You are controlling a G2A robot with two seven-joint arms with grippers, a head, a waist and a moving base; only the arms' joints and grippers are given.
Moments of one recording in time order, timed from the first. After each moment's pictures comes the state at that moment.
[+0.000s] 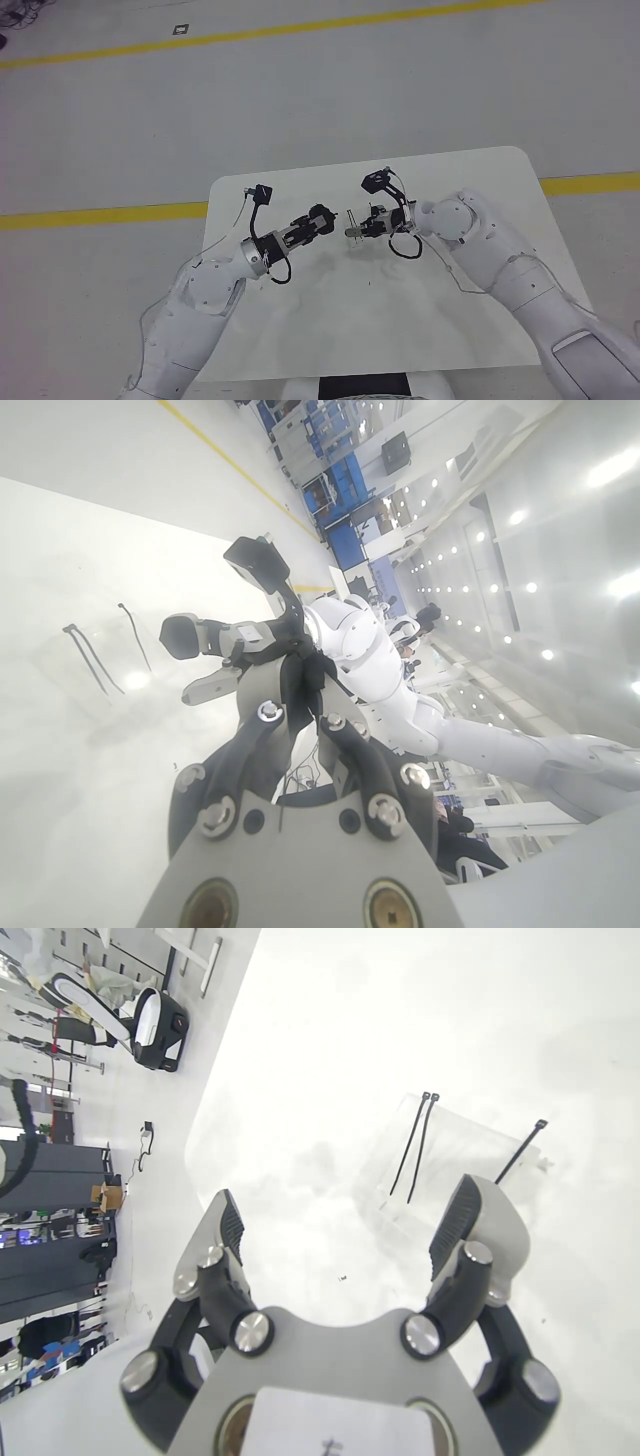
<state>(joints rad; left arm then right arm) 1.45 -1.07 -1.24 -1.74 -0.06 -0.34 -0.62 -0.97 -1.25 0.92 -1.21 -0.46 -0.34 0.90</state>
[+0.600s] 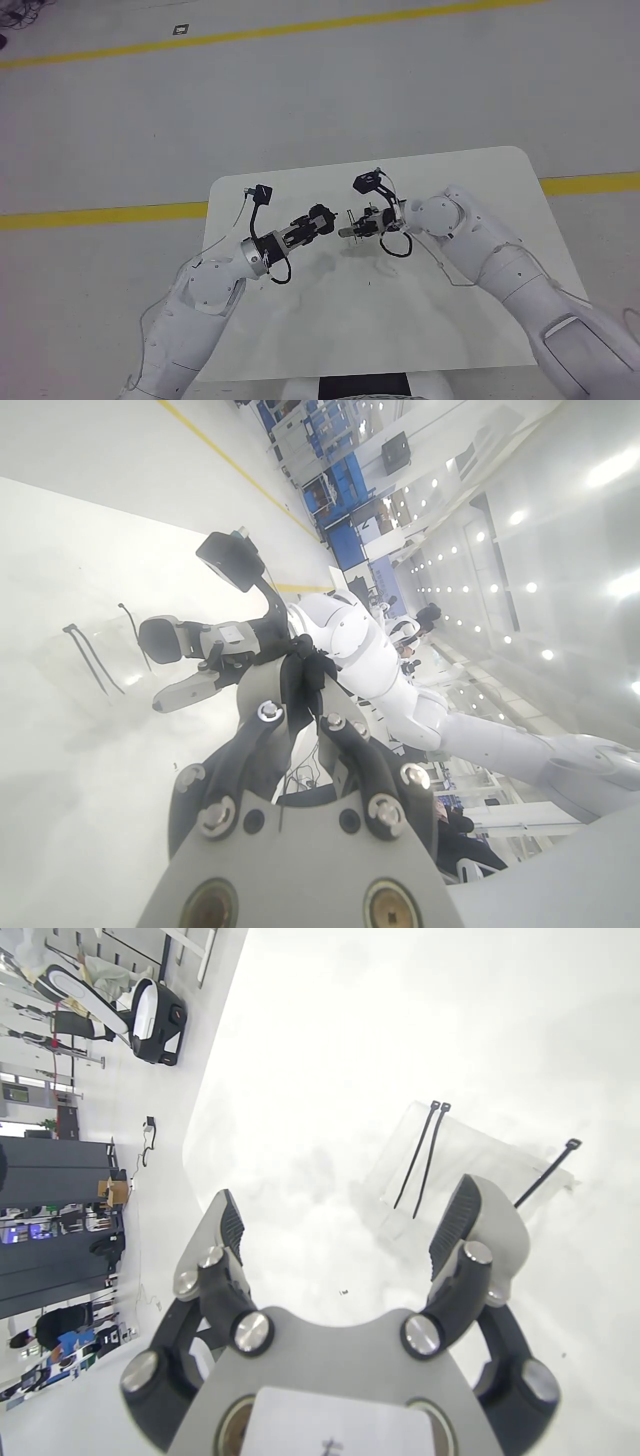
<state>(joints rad) 1.45 -1.07 -1.24 -1.74 -0.06 -0.34 -0.62 -0.87 -1.29 0.80 -1.06 -0.41 -0.34 0.87</state>
